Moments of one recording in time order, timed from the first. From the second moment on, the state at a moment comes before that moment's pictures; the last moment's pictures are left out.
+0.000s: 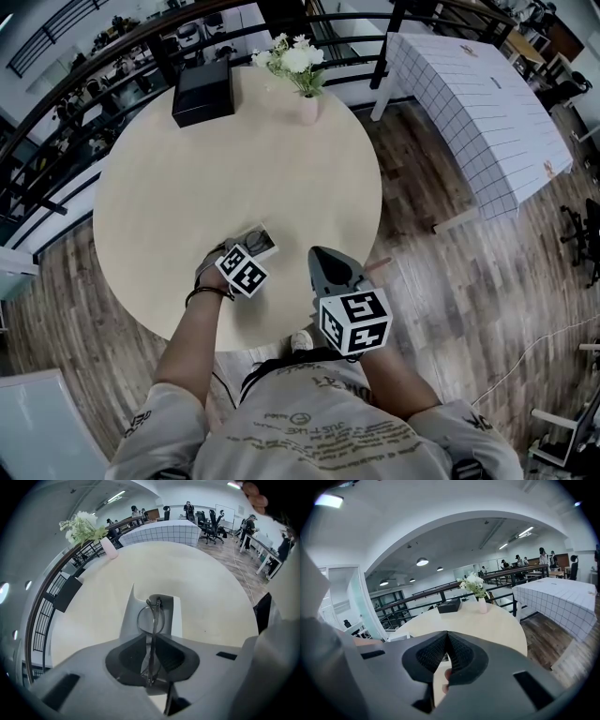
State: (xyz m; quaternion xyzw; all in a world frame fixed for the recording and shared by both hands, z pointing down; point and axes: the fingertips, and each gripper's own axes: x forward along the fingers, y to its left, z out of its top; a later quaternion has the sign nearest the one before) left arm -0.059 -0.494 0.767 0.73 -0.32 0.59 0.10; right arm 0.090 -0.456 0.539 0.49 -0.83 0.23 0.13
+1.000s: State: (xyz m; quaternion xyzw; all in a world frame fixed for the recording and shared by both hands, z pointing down) left arm -0.042 -0.475 0.674 0.80 -0.38 0.45 0.12; right arm 0.061 -0.443 0.529 0.46 -0.85 0.21 0.13
